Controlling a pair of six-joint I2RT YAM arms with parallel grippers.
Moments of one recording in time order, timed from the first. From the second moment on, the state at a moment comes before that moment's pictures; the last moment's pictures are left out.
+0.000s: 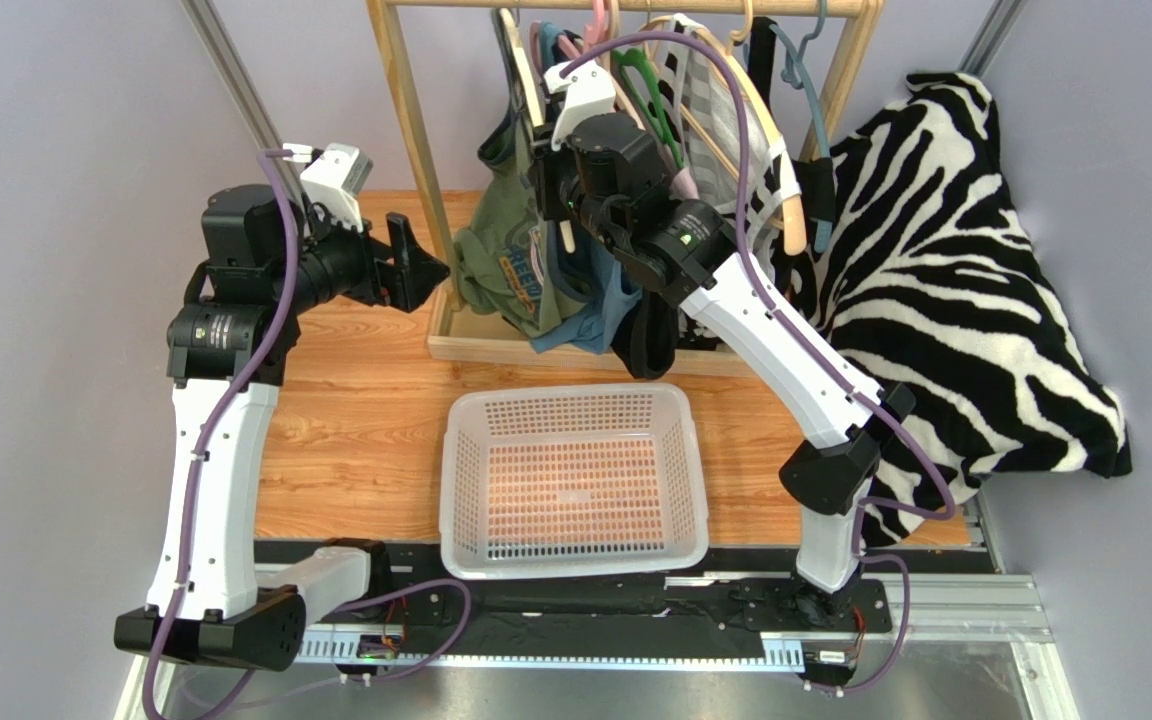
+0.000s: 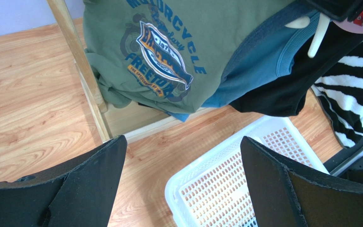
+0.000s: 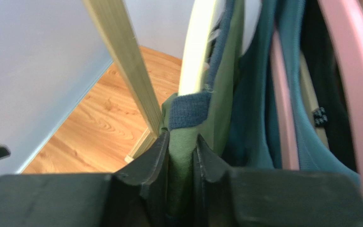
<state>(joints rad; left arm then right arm) -0.06 1.13 1.57 -0.82 0.50 -0.03 0.84 1.88 2.28 -0.57 0.31 0.16</state>
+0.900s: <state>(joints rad) -0.06 1.11 1.50 -0.82 0.49 -0.01 0.85 1.82 2.21 -0.44 0.35 0.04</state>
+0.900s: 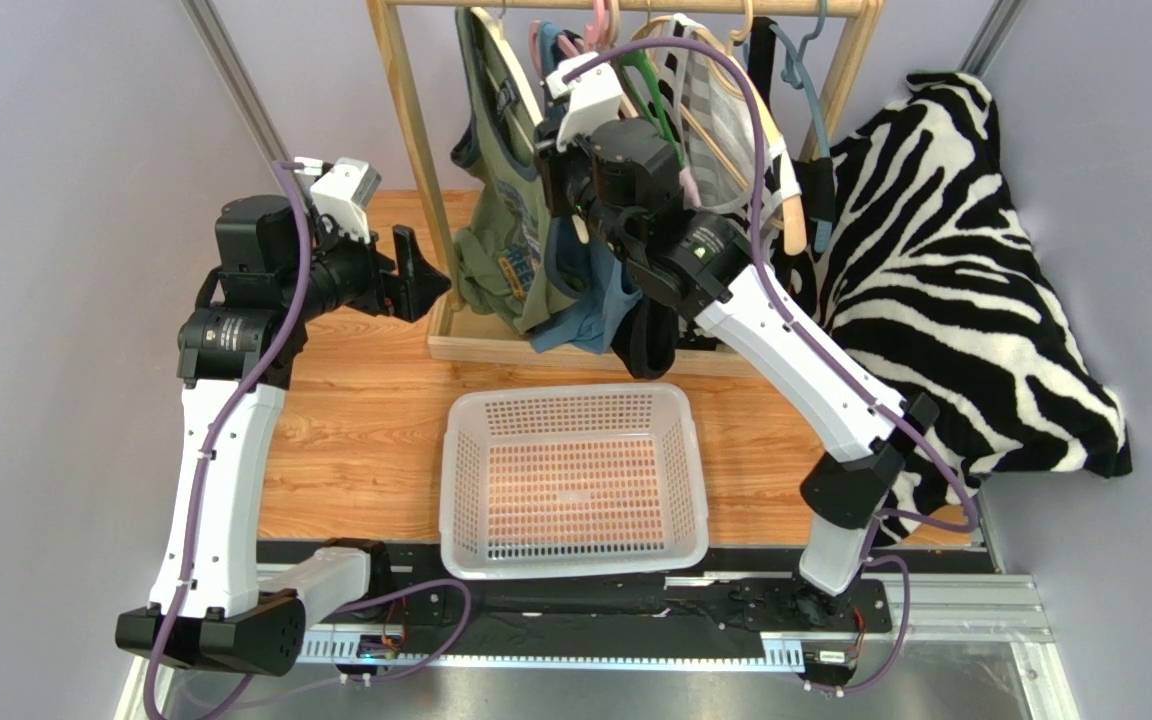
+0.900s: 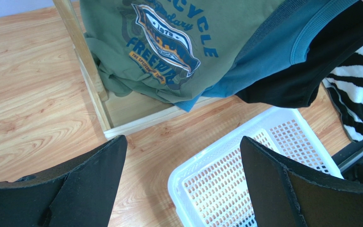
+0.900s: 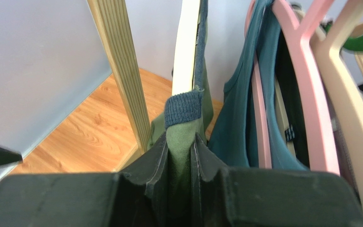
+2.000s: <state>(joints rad) -0.06 1.05 1.73 -0.92 0.69 0.02 1.00 1.15 2.20 -0.71 0.03 0.10</state>
